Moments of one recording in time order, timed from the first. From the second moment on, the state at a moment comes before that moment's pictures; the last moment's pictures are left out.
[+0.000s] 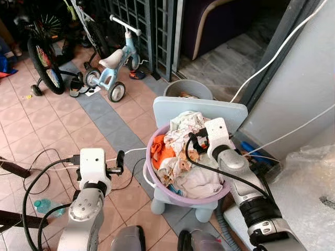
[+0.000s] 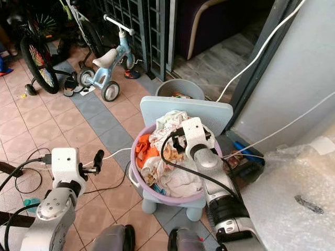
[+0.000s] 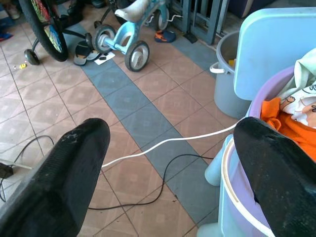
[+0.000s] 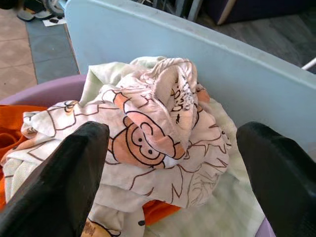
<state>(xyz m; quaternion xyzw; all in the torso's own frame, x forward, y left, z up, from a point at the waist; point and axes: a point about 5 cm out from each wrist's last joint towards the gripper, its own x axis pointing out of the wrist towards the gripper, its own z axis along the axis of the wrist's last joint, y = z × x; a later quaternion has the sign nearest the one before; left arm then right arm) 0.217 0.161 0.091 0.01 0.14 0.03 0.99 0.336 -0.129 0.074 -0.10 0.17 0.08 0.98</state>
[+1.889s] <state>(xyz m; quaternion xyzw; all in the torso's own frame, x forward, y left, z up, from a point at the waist) 0.228 0.131 0.100 -0.01 0.15 0.01 0.99 0.334 -0.065 0.054 0.02 0.21 0.14 0.97</state>
